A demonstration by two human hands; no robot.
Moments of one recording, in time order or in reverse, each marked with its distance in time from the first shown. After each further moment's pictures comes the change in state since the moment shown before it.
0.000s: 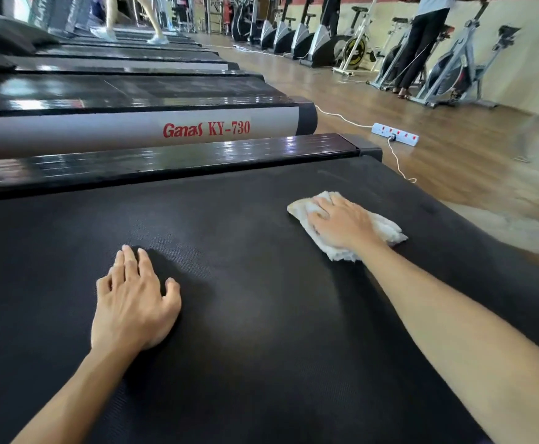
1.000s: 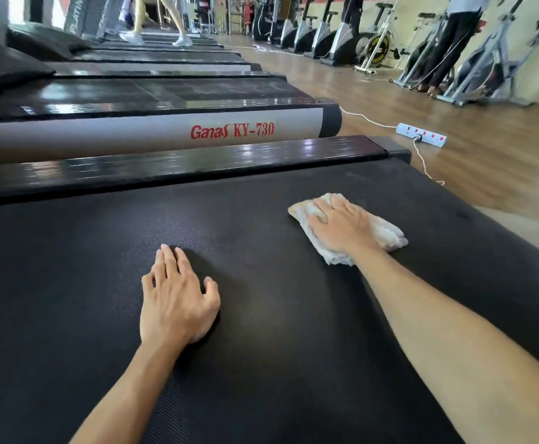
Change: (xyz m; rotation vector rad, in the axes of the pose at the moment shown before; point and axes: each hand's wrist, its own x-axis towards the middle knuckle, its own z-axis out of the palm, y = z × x) left_hand -0.003 0.002 -0.007 -0.030 -0.013 0.008; right_hand 0.006 -0.059 0.012 0.019 -0.005 0.011
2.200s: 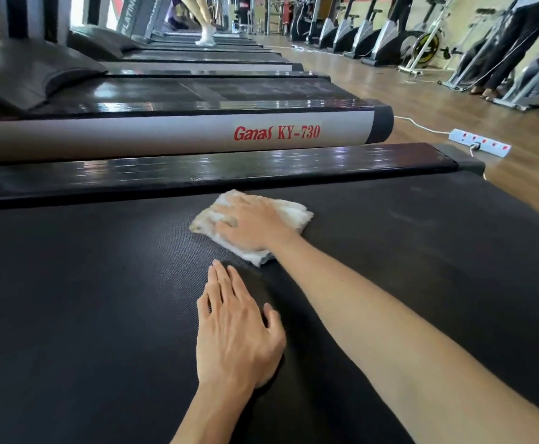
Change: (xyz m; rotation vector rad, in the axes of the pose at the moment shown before) left_hand 0.000 -0.004 0.004 -0.021 0.025 0.024; right_hand 0.067 -0.245 0.039 0.040 -0.137 -0.545
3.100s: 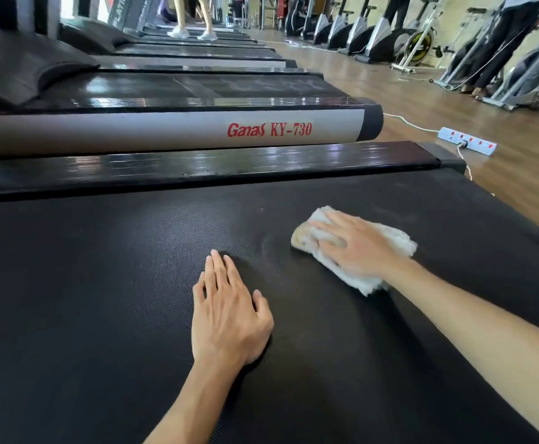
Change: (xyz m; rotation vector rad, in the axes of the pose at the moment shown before) left_hand -0.002 0.000 -0.002 -0.034 0.004 0.015; right_hand -0.165 0.118 -0.033 0.046 0.004 0.155
